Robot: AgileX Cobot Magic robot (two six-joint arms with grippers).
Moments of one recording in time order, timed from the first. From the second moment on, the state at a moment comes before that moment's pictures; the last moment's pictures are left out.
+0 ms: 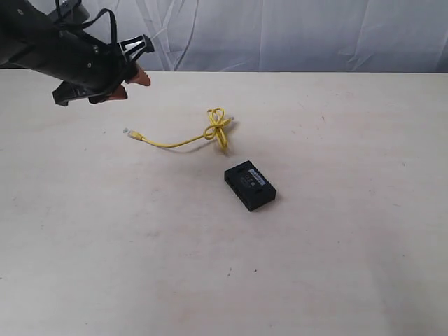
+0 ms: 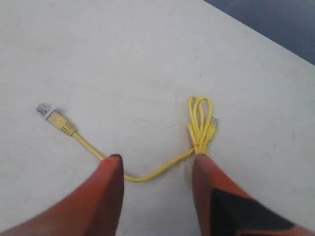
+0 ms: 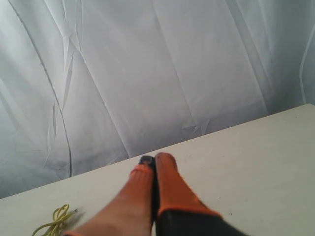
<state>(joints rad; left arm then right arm) -0.25 1.81 -1.23 -0.60 0.38 -0.09 -0.03 0.04 -0.06 0.42 0.10 -0.07</state>
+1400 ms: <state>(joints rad) -0.37 2.25 -1.58 0.31 0.61 -1.22 -0.03 0.04 -0.06 0.42 0.13 -0.07</state>
